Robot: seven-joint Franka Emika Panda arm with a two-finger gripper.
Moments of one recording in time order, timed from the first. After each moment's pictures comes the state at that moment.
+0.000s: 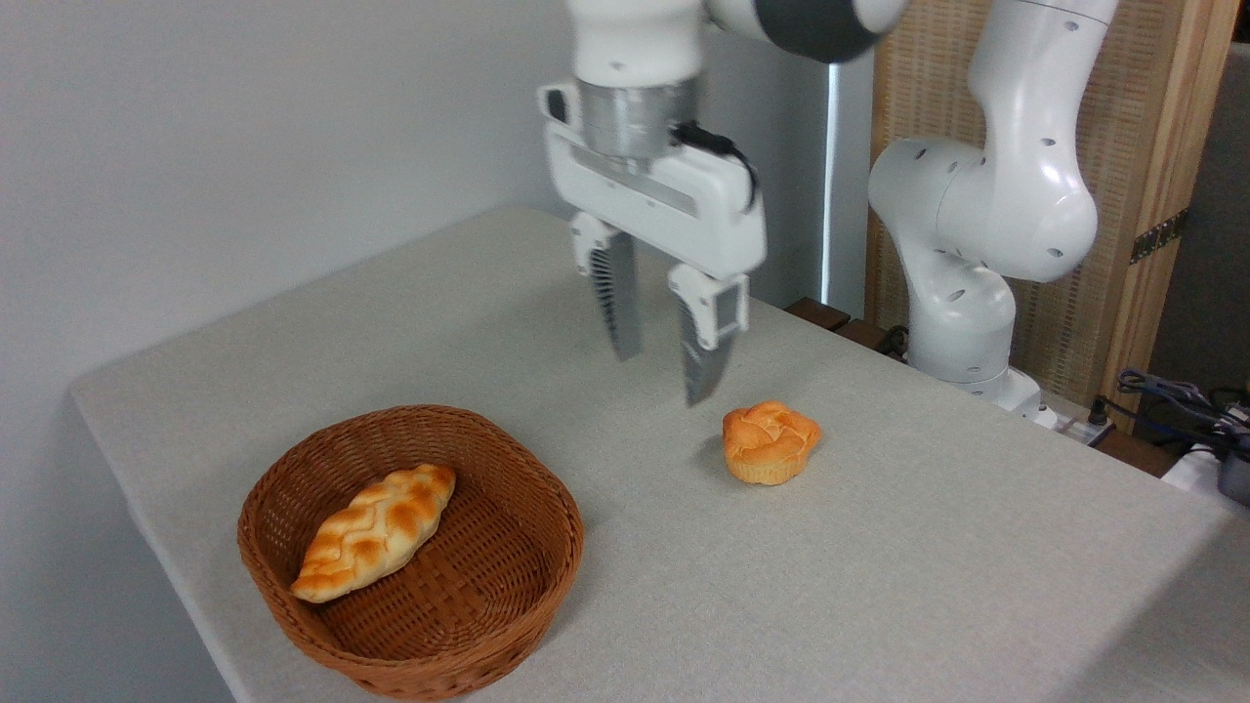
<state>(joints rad) -0.13 -0.45 0.14 -2.27 -0.01 1.84 0.80</state>
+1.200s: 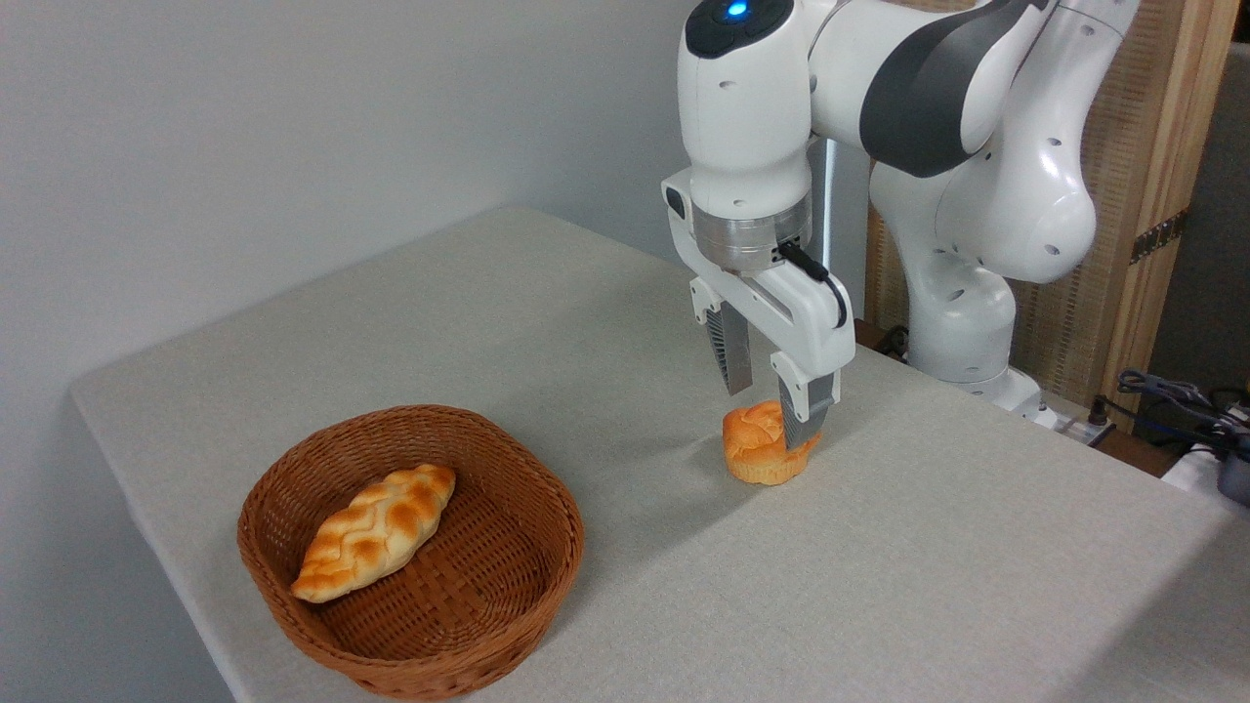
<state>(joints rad) -0.17 -0.56 0.26 -2.53 0.02 1.83 1.01</state>
